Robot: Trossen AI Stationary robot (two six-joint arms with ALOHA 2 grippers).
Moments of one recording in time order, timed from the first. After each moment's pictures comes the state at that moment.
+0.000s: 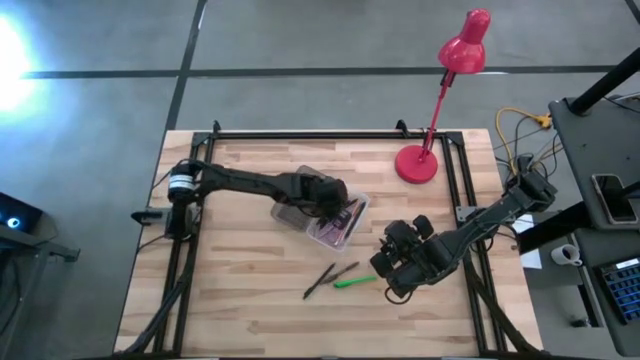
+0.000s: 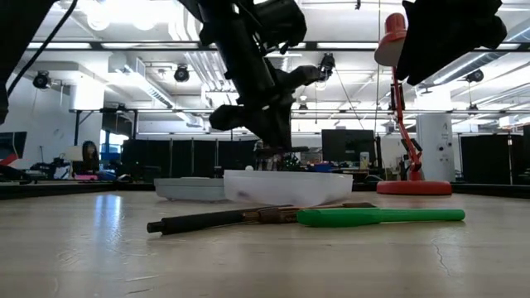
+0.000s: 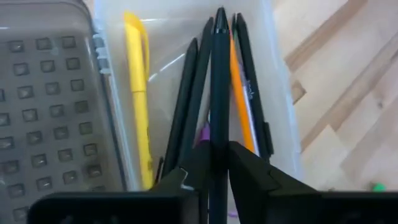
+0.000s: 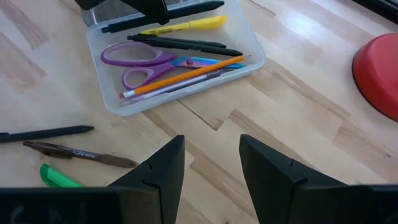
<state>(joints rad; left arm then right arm) 0.06 1.93 1.49 -0.60 -0.11 -0.83 0.57 1.56 1.21 -1.12 0.71 1.44</state>
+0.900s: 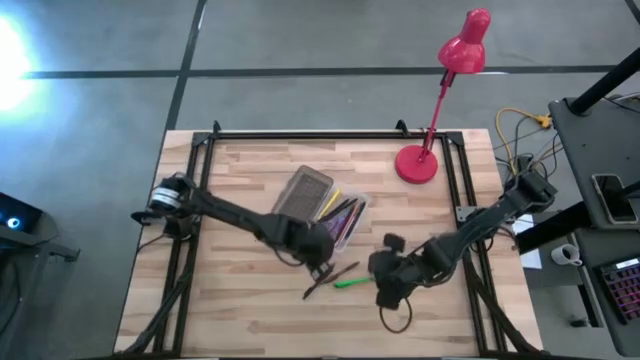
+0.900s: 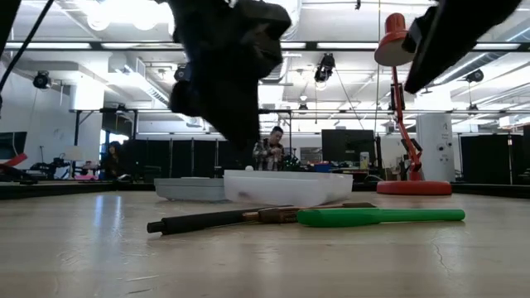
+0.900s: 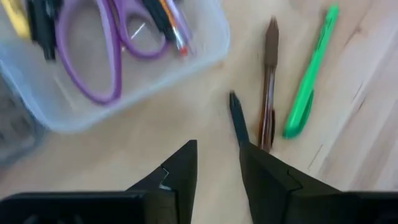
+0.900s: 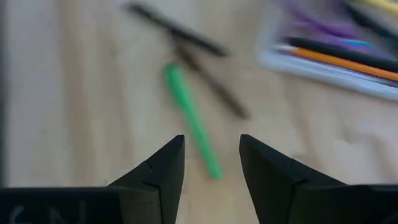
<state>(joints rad) -0.22 1.85 1.39 -0.65 -0.07 -0.83 0.57 1.56 1.12 -0.68 0.36 0.76</state>
